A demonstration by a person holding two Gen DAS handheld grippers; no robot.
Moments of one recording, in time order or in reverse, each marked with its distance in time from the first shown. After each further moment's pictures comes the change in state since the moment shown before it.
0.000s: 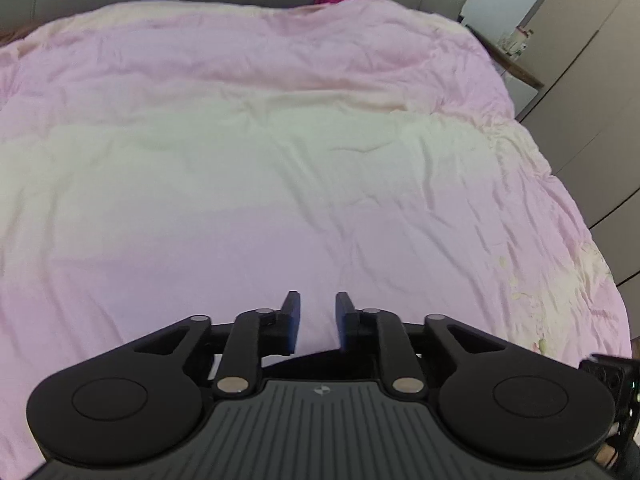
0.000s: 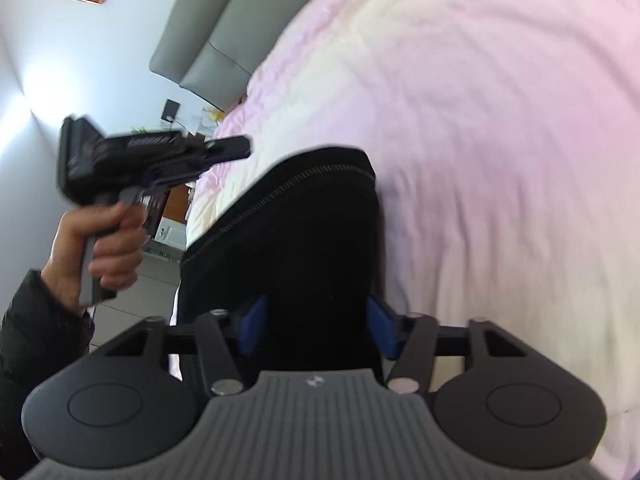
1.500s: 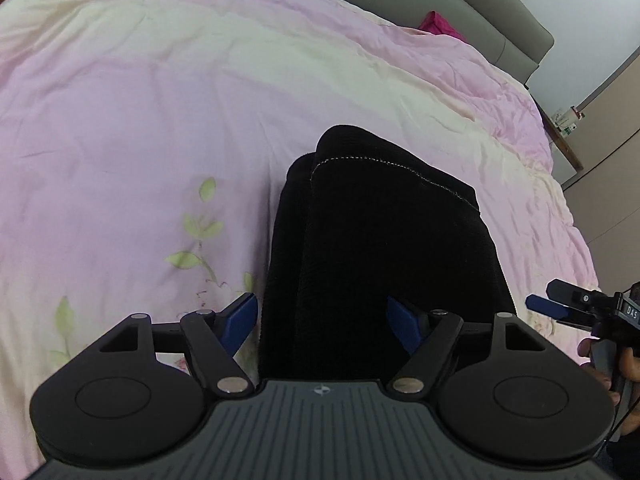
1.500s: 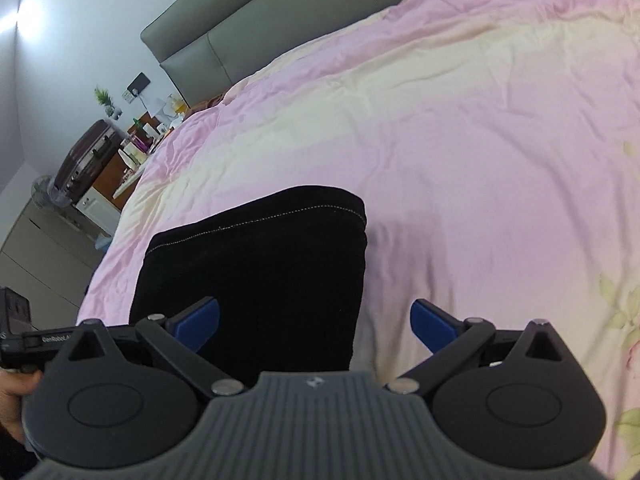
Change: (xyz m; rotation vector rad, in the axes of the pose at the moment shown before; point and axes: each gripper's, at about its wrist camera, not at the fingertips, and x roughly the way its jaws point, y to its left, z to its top) left arm -0.060 0.068 -0.195 -0.338 -0.103 0.045; right arm -0.023 0.066 -0.018 -0.247 -0.077 -0.293
